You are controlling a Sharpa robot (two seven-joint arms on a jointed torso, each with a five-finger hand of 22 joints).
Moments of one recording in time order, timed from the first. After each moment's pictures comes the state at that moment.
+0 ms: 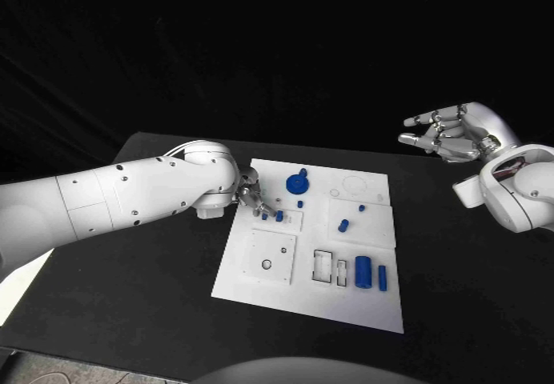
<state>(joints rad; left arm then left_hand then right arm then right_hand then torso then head) 1.28 -0.76 -0.04 1.44 -1.16 0.21 -0.65 0.99 -0.19 0.31 0.29 0.10 0.96 0.01 0.71 0.65 1.39 -0.06 1.28 1.20 1.46 -0.11 1.57 1.31 0.04 1.47 0.00 1.45 1.31 1.26 -0.91 0.04 1.43 -0.87 -0.44 0.18 1.34 -0.04 -0.08 0.20 0.15 0.97 0.15 0.07 0.07 1.22 0.06 0.76 0.95 1.47 -0.03 1.48 1.31 0.07 1.42 0.08 1.37 1.18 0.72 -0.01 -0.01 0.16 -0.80</state>
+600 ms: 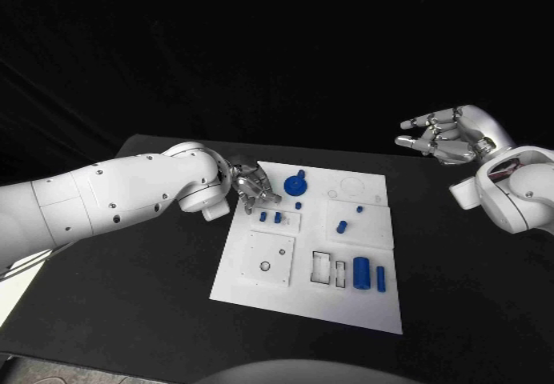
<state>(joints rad) 1.28 -0.81 -0.04 1.47 -0.91 -0.04 -0.38 1.25 -0.21 0.44 0.24 0.11 0.70 0.16 0.57 0.46 0.84 0.09 0.69 0.59 1.12 0.02 0.79 0.76 0.17 1.12 0.12 0.53 0.54 1.26 -0.91 0.04 1.42 -0.86 -0.44 0.18 1.34 -0.04 -0.08 0.20 0.15 0.97 0.15 0.07 0.07 1.22 0.06 0.76 0.95 1.47 -0.03 1.48 1.31 0.07 1.42 0.08 1.37 1.18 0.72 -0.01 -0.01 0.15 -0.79</state>
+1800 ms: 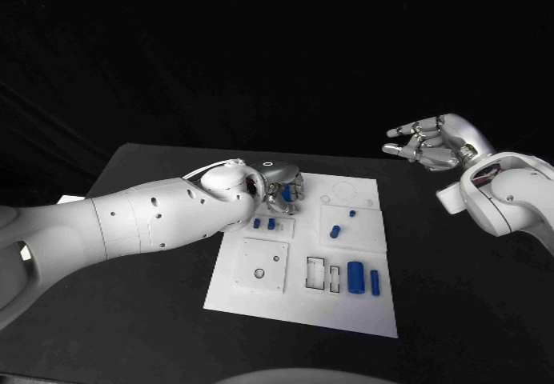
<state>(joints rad) 1.24 -0.61 -0.06 1.35 -1.53 -0.17 -0.15 1.38 -0.27 0.45 0.14 0.07 0.97 0.10 0.27 0.14 1.01 0.05 0.39 0.15 1.47 -0.05 1.37 1.24 0.12 1.47 0.05 0.99 0.95 1.25 -0.90 0.04 1.42 -0.86 -0.43 0.18 1.34 -0.04 -0.08 0.20 0.15 0.97 0.15 0.07 0.07 1.22 0.06 0.76 0.95 1.47 -0.03 1.48 1.31 0.07 1.42 0.08 1.37 1.18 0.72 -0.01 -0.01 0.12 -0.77</state>
